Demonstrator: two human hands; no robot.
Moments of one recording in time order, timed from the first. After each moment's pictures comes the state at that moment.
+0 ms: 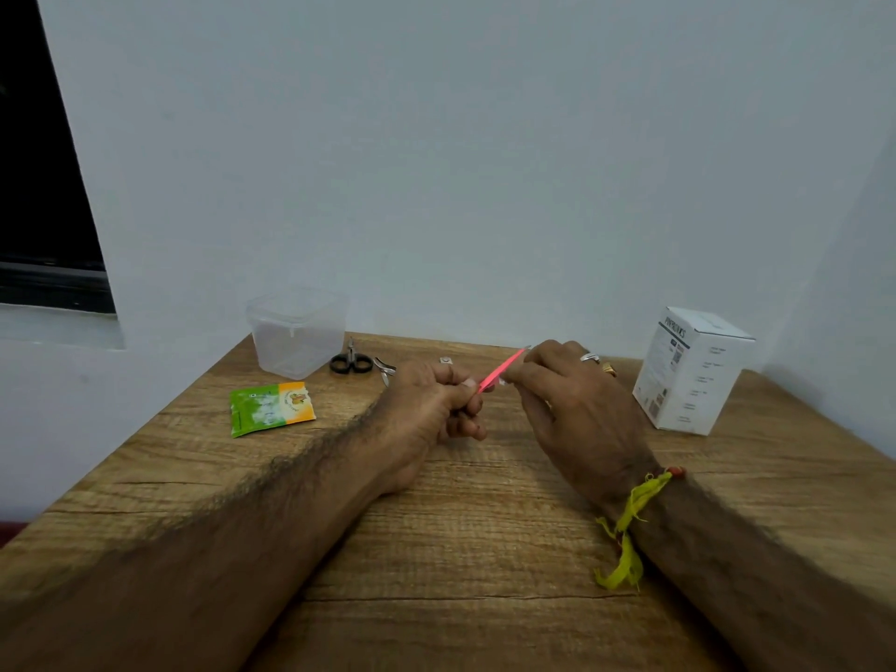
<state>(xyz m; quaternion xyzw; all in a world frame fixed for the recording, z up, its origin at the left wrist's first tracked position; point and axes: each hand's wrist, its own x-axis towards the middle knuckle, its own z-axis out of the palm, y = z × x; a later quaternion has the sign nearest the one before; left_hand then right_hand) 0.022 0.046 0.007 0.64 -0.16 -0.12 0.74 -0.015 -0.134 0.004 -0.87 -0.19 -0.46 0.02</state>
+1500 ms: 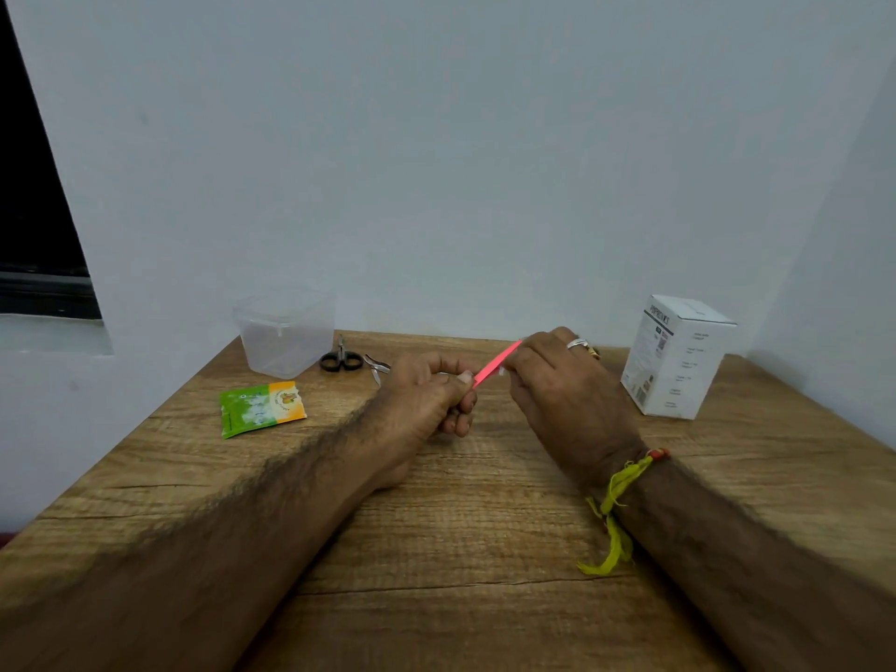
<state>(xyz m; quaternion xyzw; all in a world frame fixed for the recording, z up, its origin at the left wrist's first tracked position) 0.019 0.041 0.006 0.66 -0.19 -0.09 0.72 -0.013 -0.136 0.005 -0.84 -0.19 -0.50 -0.07</state>
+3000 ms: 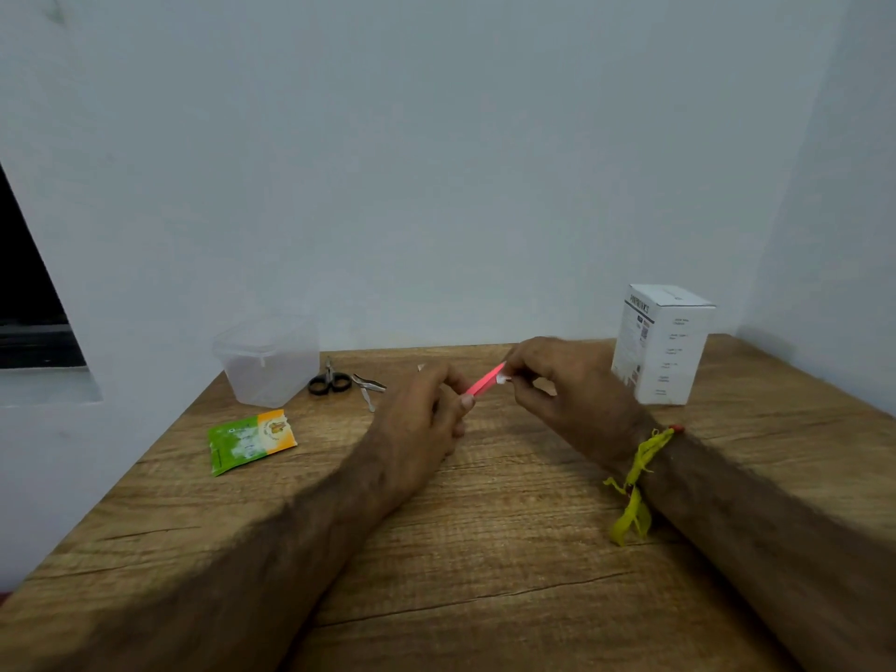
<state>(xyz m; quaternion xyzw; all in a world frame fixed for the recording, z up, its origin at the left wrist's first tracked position) 0.017 0.044 0.001 0.81 -0.30 0.07 0.49 -0.012 -0.163 0.008 -0.87 -0.23 -0.39 0.18</state>
